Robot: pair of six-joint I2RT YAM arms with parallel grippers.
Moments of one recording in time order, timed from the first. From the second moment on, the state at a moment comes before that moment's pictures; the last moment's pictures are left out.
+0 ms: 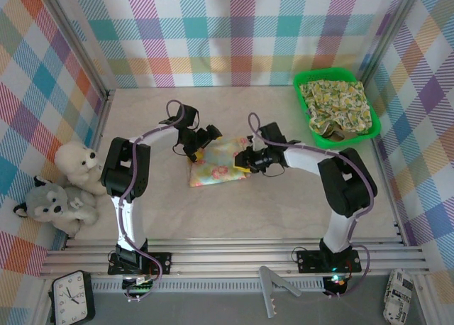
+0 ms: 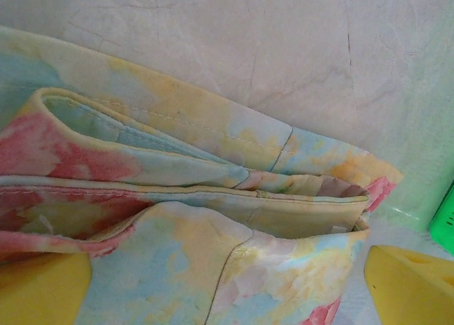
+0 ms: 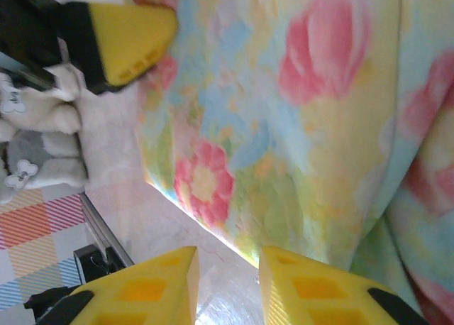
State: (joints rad) left arm -0.31 2.02 1.39 -0.45 0.40 -0.95; right arm 0.50 1.82 1.05 -0.20 -0.68 0.70
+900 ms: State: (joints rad) left arm -0.30 2.00 1.36 -0.41 0.41 -0.95; right arm 0.50 1.99 1.35 -0.38 -0.39 0.63
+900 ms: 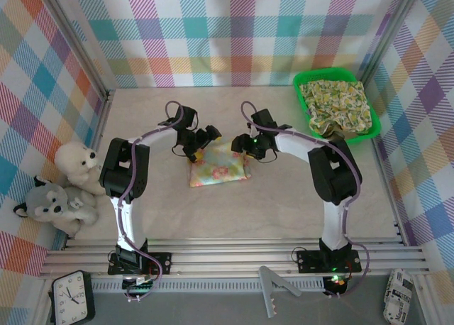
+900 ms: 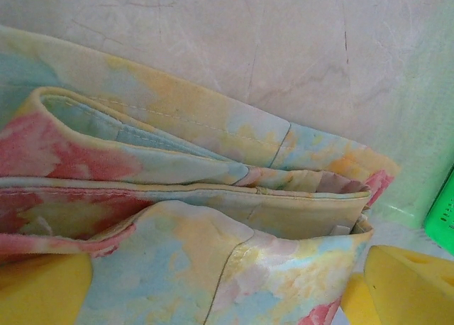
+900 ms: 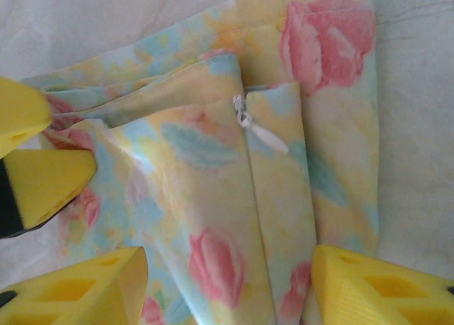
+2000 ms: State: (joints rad) left arm -0.26 1.97 1.35 -0.52 0.39 -0.85; right arm 0.50 2.14 1.60 -0.55 -0.30 0.41
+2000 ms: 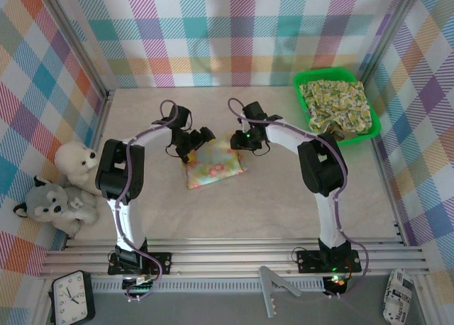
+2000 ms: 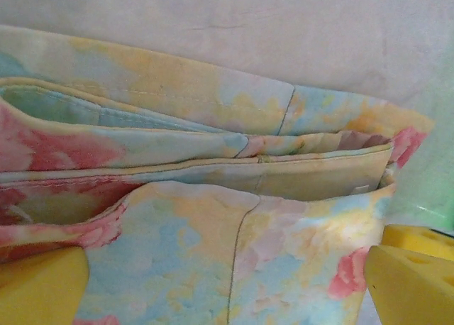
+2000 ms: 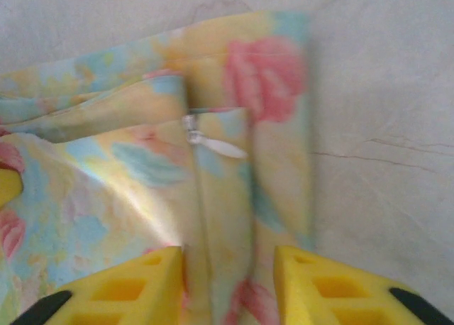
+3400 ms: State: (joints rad) left arm -0.33 1.71 1.12 -0.65 0.20 -0.81; right arm 0.59 1.89 1.14 -0.14 -0.36 0.90
